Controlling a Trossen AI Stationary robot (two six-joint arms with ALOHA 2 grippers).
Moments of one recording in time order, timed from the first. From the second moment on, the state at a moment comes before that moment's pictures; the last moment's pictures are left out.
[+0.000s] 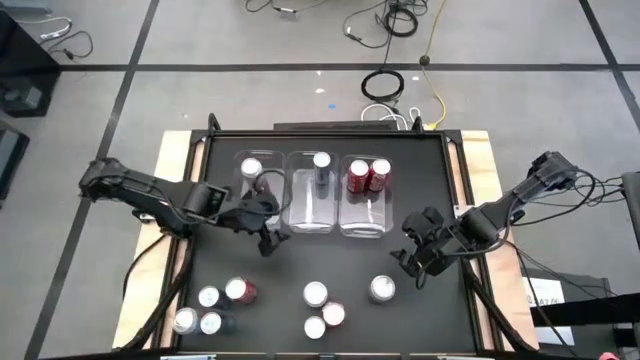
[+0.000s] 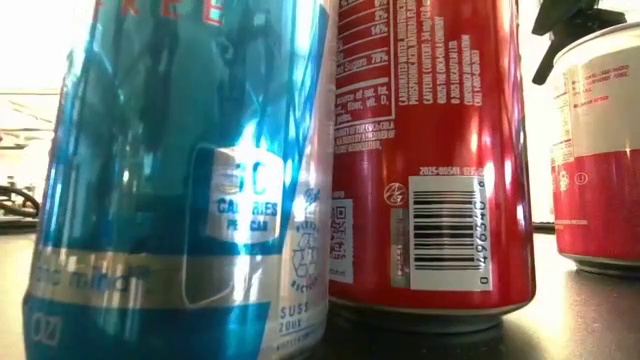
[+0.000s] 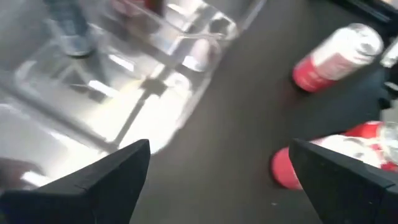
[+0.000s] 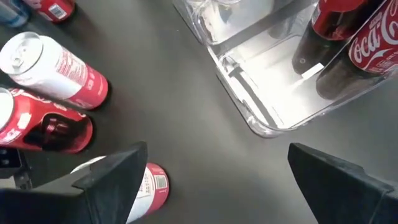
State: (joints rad) left arm -0.24 1.26 1.13 -0.73 -0.23 -0.68; right arm 0.59 1.18 1.03 -0.96 0.48 1.12
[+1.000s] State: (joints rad) left arm -0.25 1.37 1.14 -0.45 -0.22 -0.77; right arm 0.73 1.18 1.03 -0.96 0.48 1.14
